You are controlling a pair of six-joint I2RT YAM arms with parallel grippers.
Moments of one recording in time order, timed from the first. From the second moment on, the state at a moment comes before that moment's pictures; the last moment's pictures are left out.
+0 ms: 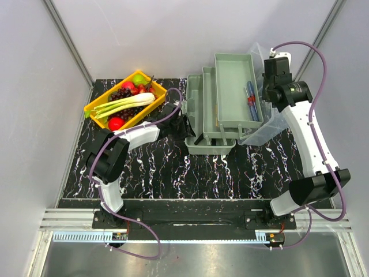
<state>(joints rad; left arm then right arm) -0.56 1.84 1.19 -0.16 0.21 -0.75 0.22 1.51 1.78 -0.95 0.46 0.17</state>
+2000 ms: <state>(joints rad) -0.38 1.62 1.07 -0.16 0.23 -0.81 0.77 1.94 2.26 -1.17 0.89 0.42</state>
